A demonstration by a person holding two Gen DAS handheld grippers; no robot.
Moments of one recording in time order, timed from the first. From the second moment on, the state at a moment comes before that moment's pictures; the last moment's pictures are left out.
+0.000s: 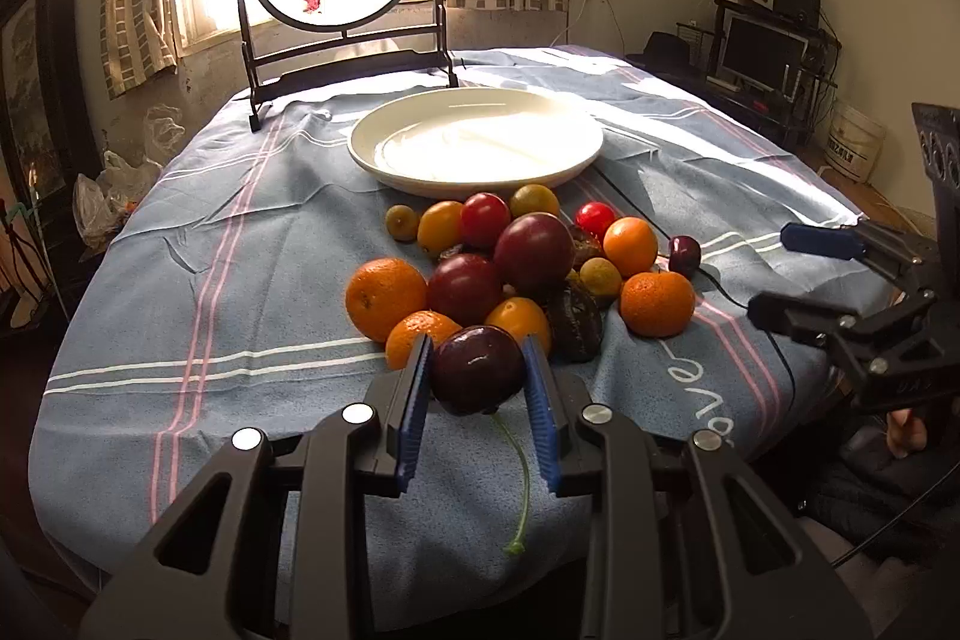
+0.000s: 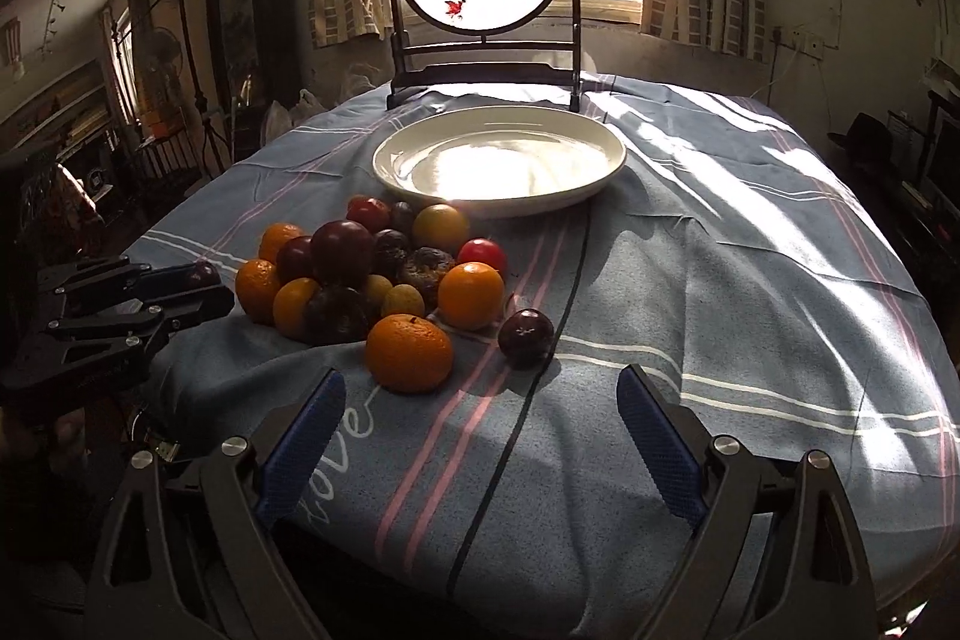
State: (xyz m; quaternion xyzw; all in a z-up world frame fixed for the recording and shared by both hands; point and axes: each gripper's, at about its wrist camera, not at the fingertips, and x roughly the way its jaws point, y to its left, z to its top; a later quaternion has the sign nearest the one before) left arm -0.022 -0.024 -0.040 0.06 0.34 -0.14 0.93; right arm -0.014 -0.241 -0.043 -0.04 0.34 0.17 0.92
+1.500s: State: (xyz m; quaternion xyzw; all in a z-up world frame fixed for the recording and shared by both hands) left arm 0.220 -0.058 -0.025 0.01 0.42 -0.16 0.89; right arm 0.191 -0.251 -0.019 0.01 0.38 0.18 0.91
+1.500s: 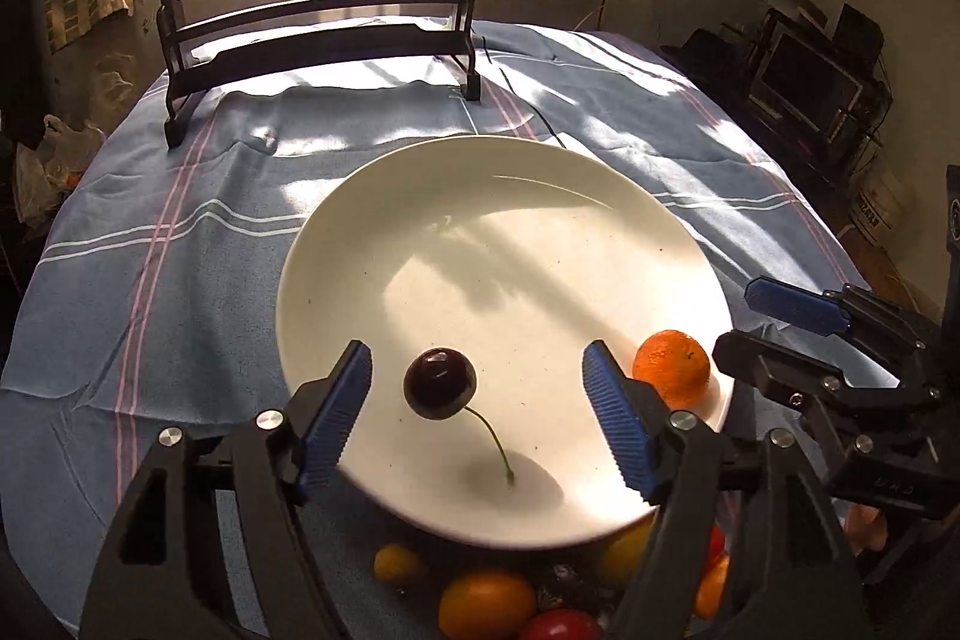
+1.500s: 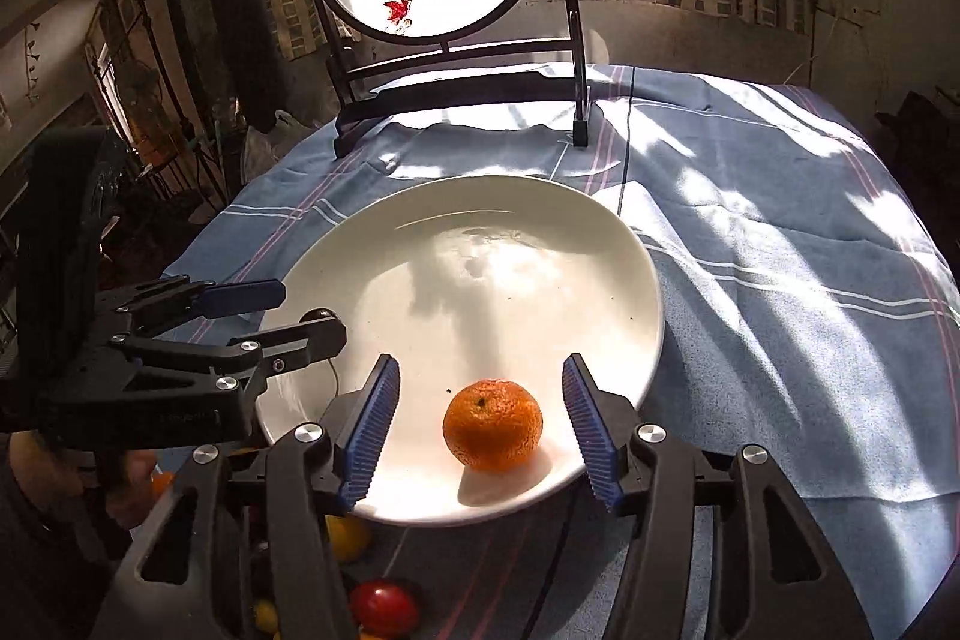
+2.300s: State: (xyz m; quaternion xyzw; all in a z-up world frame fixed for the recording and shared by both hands) left arm 0.027 -0.009 -0.073 0.08 0.39 -0.20 0.90; right arm 0.023 -0.275 -0.039 0.01 0.36 0.16 0.92
